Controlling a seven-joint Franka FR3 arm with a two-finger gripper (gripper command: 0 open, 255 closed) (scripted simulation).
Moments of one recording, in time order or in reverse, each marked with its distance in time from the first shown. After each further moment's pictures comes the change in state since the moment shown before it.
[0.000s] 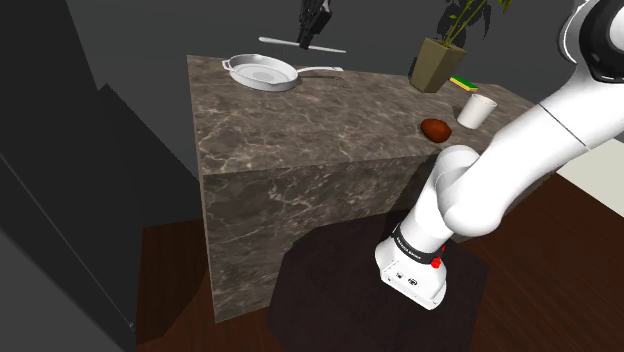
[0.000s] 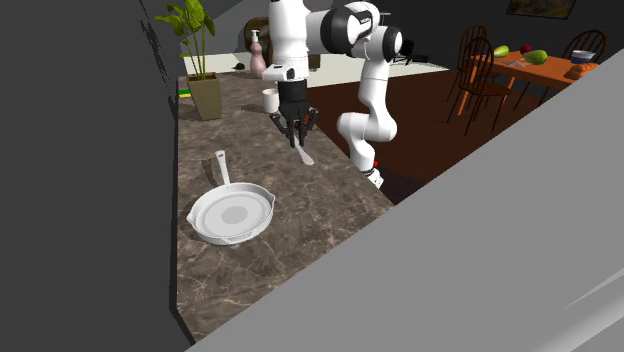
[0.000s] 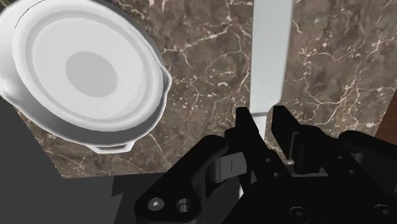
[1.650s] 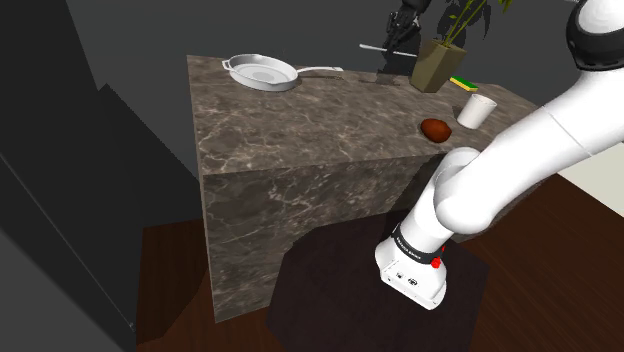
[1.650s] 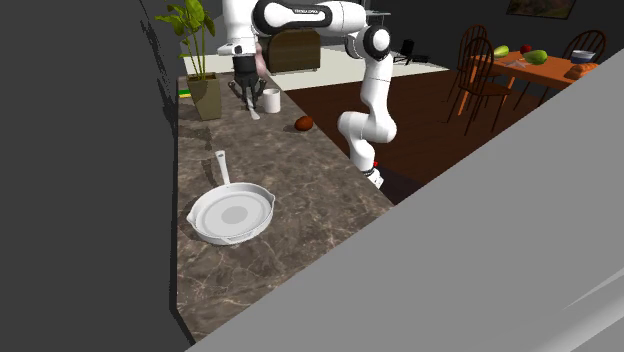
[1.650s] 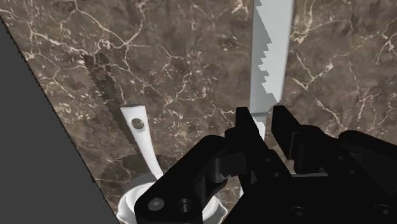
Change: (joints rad) arm -0.160 -0.020 -0.456 0.104 -0.099 -0.159 -0.589
